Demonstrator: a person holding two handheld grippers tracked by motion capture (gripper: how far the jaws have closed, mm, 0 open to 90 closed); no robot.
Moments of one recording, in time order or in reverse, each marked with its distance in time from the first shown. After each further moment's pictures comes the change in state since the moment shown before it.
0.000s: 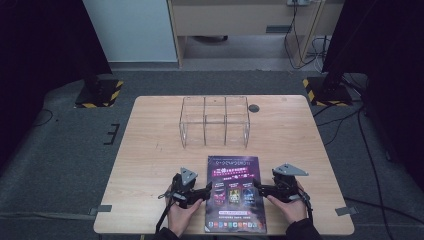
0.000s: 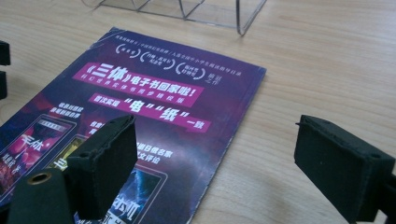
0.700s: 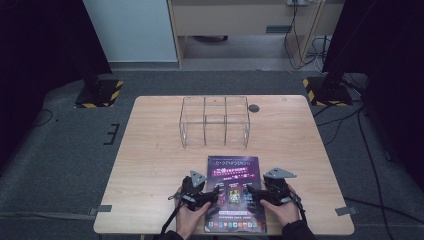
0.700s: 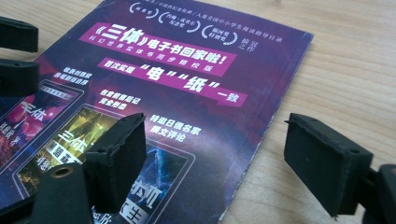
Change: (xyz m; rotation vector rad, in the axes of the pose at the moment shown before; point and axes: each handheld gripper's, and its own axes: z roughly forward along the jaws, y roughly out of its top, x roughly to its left) left arm -0.017 -0.006 0.018 0.047 -0.021 0.004; right arm 0.013 -0.012 0.018 0.086 0.032 -0.028
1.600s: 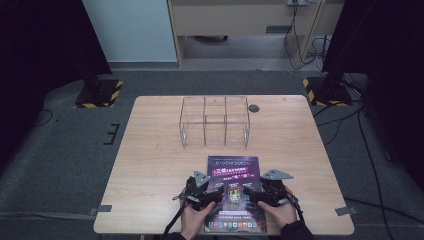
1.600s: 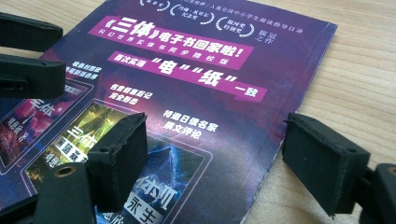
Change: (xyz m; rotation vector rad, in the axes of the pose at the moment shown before) left arm -0.009 0.000 0.008 -0.029 -0.026 -0.030; right arm 0.006 -0.004 0.006 0.007 0.023 0.002
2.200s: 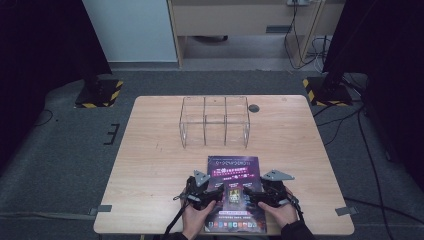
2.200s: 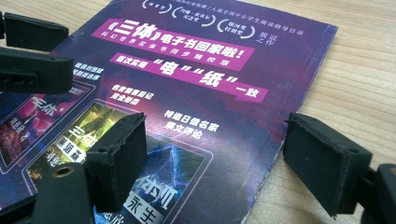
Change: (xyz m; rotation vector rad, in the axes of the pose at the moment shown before) left arm 0.002 0.001 0.001 -0.019 0.011 -0.048; right arm -0.001 -0.003 0.000 -0.022 0.010 0.002
